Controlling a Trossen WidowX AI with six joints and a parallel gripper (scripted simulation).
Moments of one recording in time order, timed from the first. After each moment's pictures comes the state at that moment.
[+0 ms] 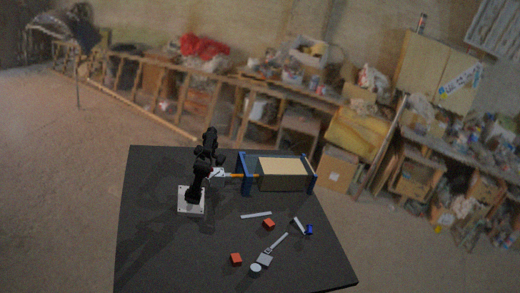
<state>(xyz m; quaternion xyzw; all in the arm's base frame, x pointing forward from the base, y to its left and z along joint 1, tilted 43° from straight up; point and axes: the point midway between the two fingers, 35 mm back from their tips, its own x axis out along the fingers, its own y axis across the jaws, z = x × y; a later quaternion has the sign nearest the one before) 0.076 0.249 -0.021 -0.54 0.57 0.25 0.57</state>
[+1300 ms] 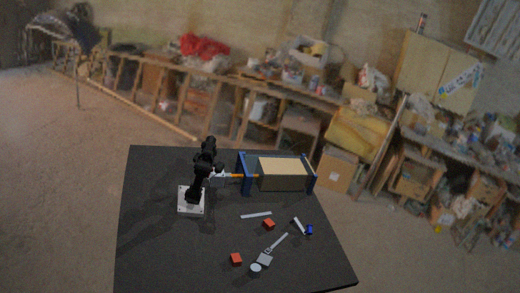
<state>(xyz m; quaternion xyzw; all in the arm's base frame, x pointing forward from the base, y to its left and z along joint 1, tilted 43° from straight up) 0.080 0.213 -0.062 -0.54 0.56 0.26 0.57</state>
